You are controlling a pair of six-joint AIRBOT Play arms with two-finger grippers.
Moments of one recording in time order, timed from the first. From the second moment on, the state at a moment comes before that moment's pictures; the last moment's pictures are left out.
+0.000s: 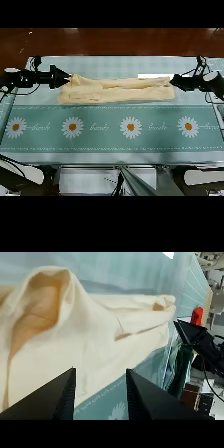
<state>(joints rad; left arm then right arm) 0.28 -1.81 1.37 0.39 -1.27 -1.13 -0.26 -1.59 1.15 -1.05 0.63 1.32</state>
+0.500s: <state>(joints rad) 0.23 -1.65 1.37 0.39 -1.34 -1.09 -0.42 -1.66 1.15 -0.79 0.85 1.31</state>
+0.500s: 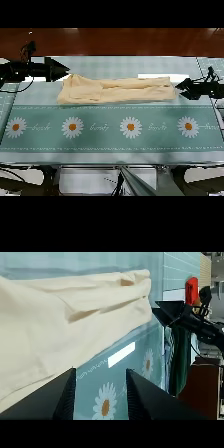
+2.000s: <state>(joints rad) -0.46 -1.75 1.39 0.36 -1.05 -1.15 -0.11 -1.03 1.15 -1.04 1.04 1.43</state>
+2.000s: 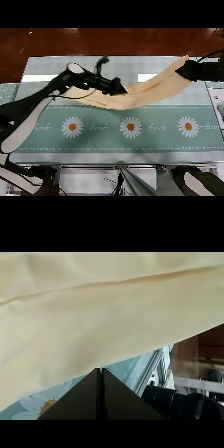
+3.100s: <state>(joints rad) -0.22 -1.53 1.39 0.39 -1.01 -1.15 0.13 -0.92 1.15 -1.23 0.96 1.64</state>
